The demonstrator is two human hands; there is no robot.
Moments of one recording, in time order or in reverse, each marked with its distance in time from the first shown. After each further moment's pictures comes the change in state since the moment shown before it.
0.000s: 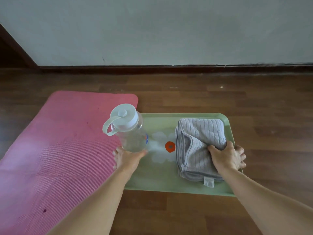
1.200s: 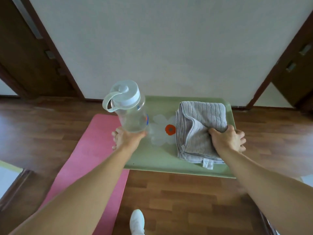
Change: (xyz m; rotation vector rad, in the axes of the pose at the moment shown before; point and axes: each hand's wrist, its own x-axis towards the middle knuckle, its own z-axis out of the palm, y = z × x) left_hand -0.579 0.206 -0.341 -0.102 0.137 0.186; right_hand -0.367 -0.018 -0.605 0.136 0.106 -0.100
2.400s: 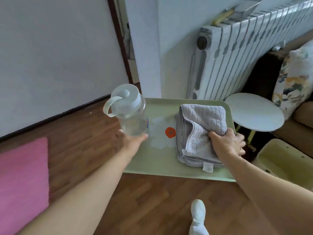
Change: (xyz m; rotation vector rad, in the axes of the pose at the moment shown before) left_hand -0.673 -0.045 0.194 0.182 -0.475 0.450; right_hand -0.237 0.624 -0.448 0.144 0.348 0.525
